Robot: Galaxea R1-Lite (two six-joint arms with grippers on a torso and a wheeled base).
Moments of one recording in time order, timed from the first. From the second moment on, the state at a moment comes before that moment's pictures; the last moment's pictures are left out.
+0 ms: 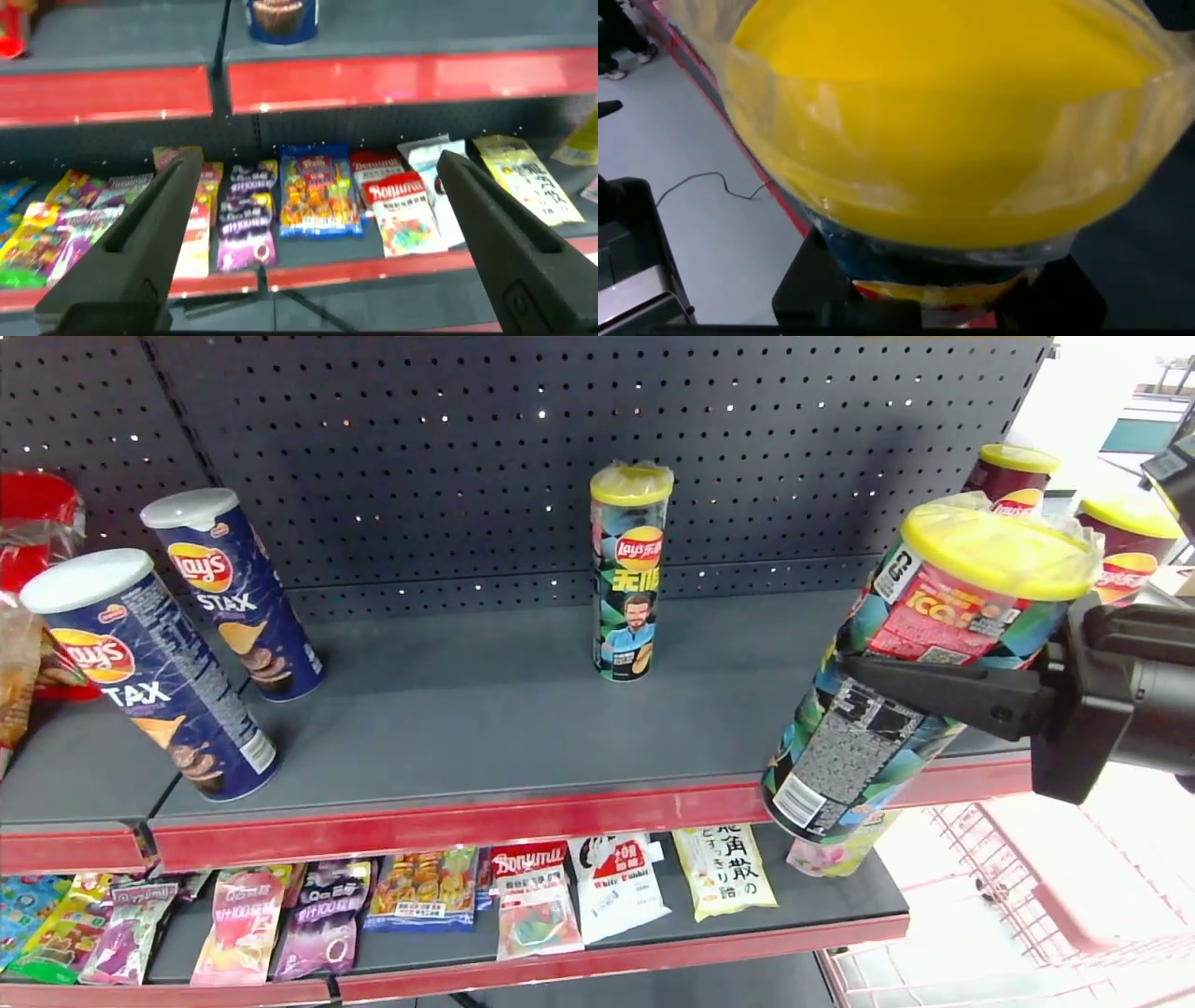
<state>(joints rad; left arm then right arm) 0.00 0.00 0.00 0.00 -0.01 0.00 0.49 1.26 -0.82 -0.32 0.41 -0.15</state>
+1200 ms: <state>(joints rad) -0.03 0.06 -0.04 -0.01 -0.14 0.06 0.54 1.20 -0.79 -0.31 0.33 -0.20</state>
